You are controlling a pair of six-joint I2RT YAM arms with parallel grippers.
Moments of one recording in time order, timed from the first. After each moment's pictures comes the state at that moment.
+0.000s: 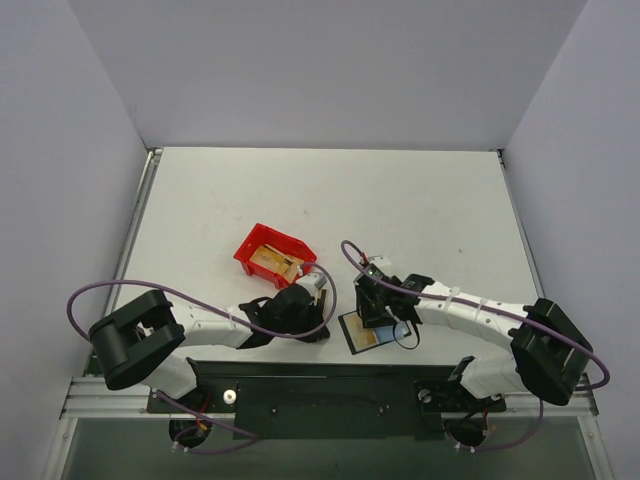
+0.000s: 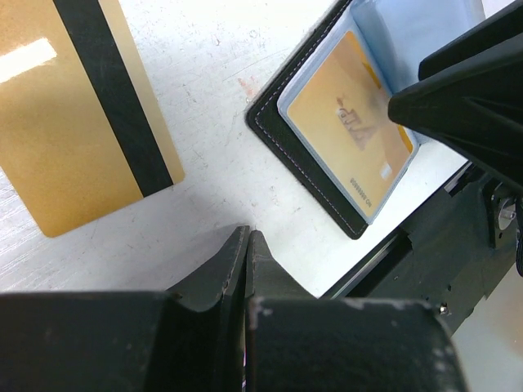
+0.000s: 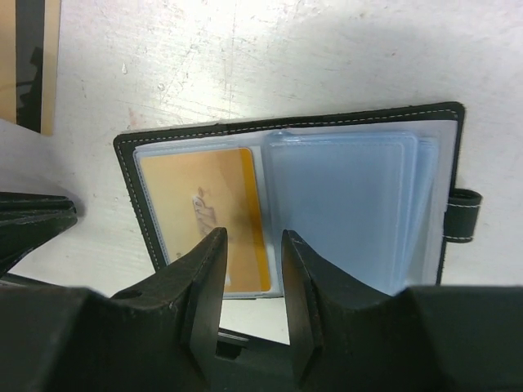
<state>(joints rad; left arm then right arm) -1.03 1.47 0.50 0.24 0.06 -0.77 0.86 1.35 0.67 -0.52 0.16 0.65</state>
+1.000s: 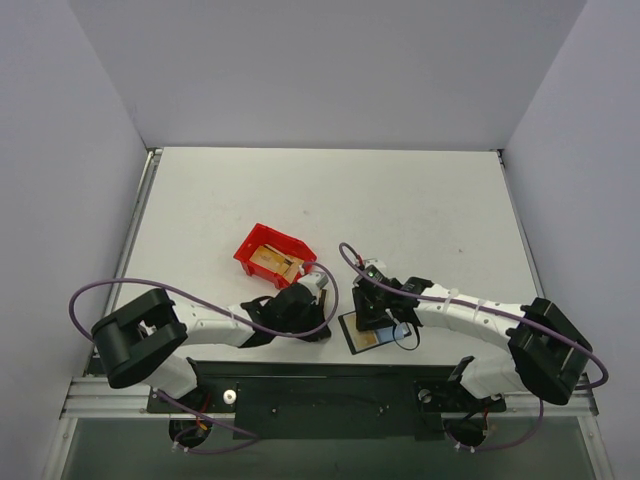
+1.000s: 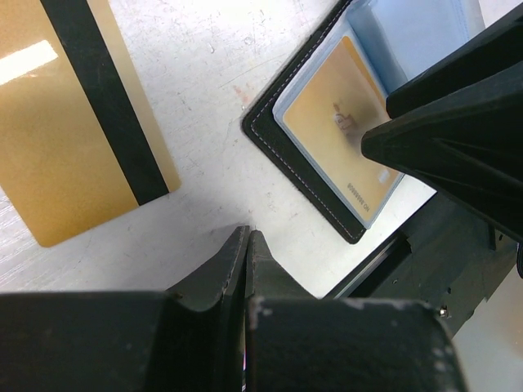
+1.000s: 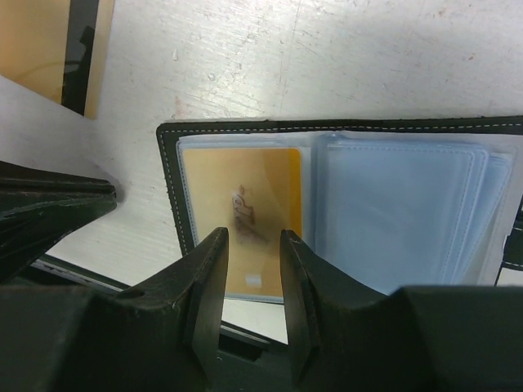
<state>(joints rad) -1.03 1.48 0.51 0.24 0.06 -0.76 0.87 1.34 0.65 -0.44 0.08 0.63</state>
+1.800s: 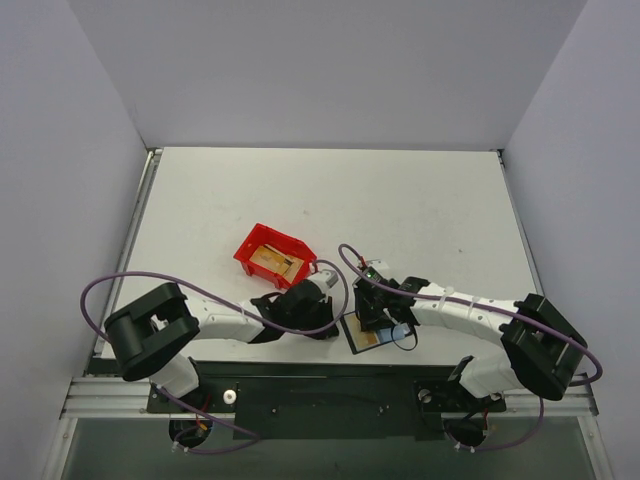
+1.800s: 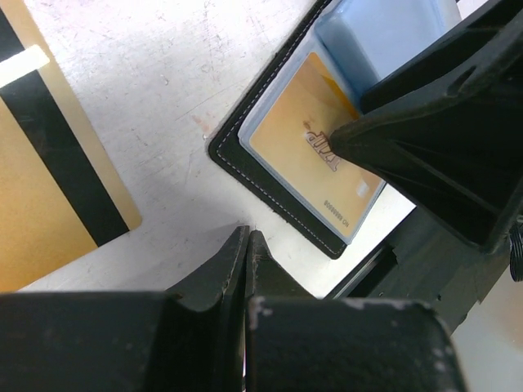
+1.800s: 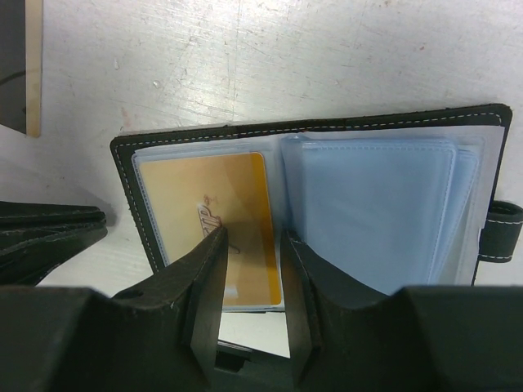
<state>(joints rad) -1.04 1.56 0.58 0.24 0.08 -0.74 0.86 1.37 0.64 -0.47 0.15 0.65</state>
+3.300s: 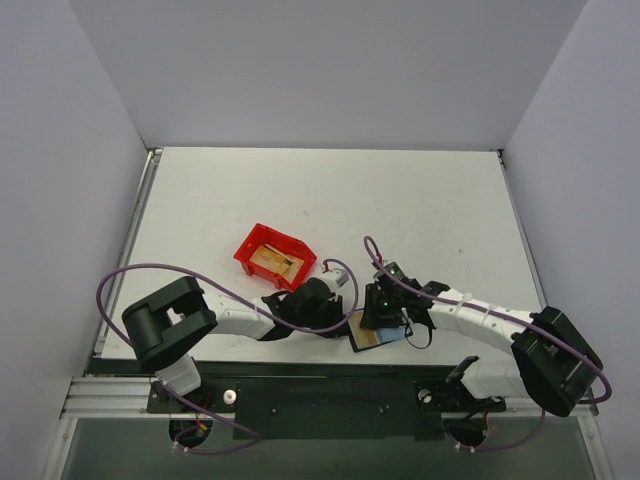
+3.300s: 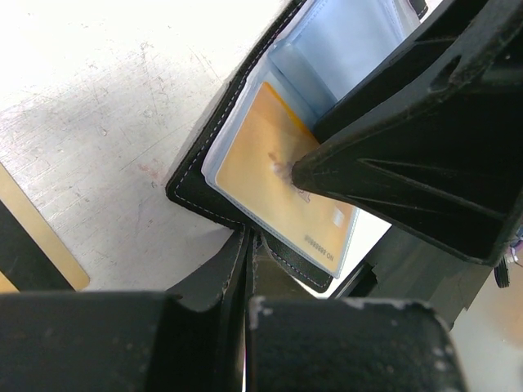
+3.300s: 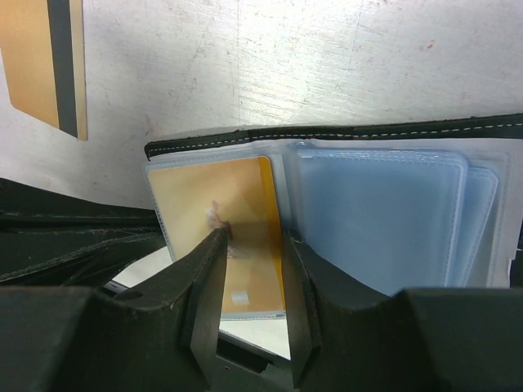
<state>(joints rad) -1.06 1.66 0.64 0.32 0.12 -0.74 0.73 1.28 0.51 -0.30 -0.07 0.68</state>
